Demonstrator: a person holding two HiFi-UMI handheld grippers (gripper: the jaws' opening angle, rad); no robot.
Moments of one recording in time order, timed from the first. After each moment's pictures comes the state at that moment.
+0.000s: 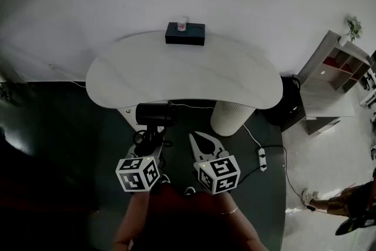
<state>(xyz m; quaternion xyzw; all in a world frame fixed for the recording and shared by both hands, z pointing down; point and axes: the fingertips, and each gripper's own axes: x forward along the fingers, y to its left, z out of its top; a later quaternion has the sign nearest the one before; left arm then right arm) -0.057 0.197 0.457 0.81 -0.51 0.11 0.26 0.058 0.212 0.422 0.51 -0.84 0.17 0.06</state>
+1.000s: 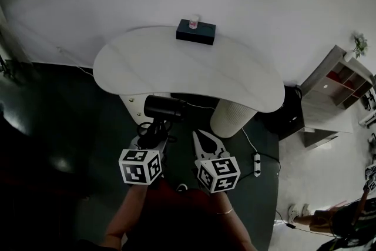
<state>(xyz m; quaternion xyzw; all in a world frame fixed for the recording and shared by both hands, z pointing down) -0.049 0.227 0.441 0.81 -0.52 0.13 0.25 0.060 0.236 0.422 0.50 -0.84 0.18 0.05</state>
